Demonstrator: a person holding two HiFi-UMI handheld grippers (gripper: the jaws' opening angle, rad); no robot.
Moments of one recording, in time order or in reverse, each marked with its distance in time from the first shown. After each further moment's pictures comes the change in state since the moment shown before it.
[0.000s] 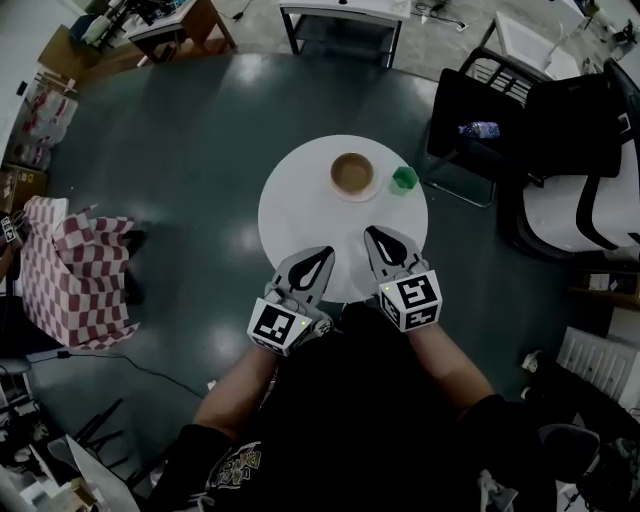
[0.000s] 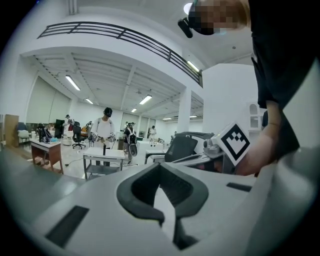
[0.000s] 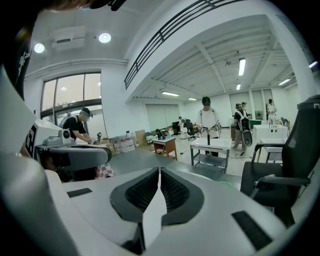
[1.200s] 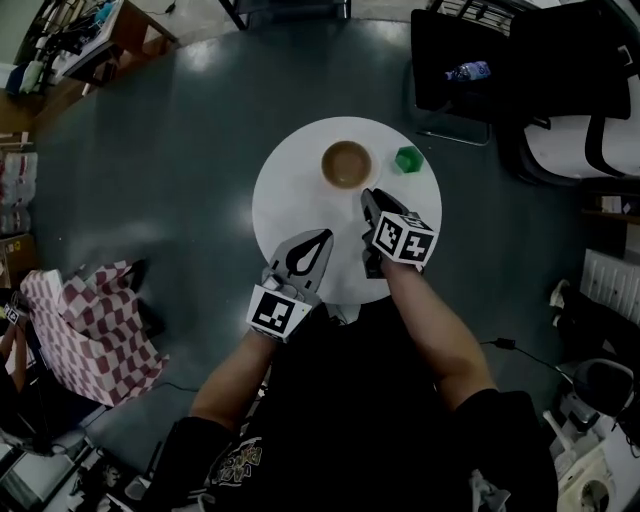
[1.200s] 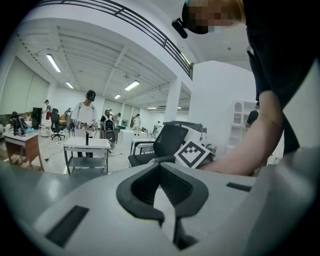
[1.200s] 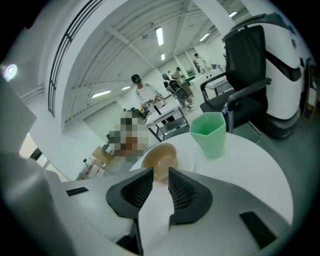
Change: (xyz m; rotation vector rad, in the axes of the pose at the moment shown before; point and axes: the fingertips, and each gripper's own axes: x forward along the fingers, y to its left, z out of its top) left arm 0.064 0.082 -0.039 0.019 0.125 -0.233; right arm 0.127 -0.107 -0.109 0.757 0.112 -0.380
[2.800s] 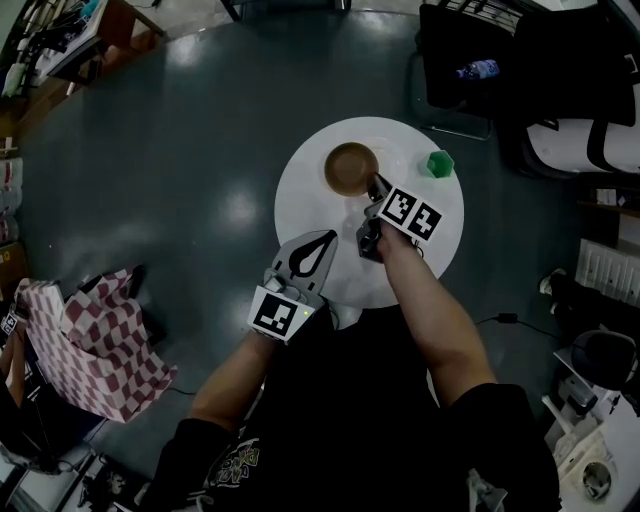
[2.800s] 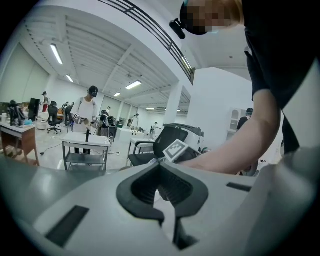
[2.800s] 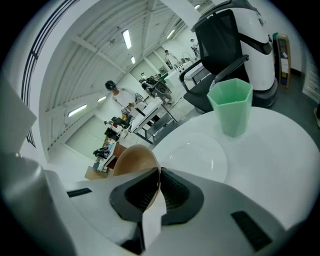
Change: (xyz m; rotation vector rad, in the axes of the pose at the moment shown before) left arm -0.044 0.077 0.001 -0.057 -0.037 -0.066; right arm 0.072 0.044 0.006 0.295 -0.038 -0.120
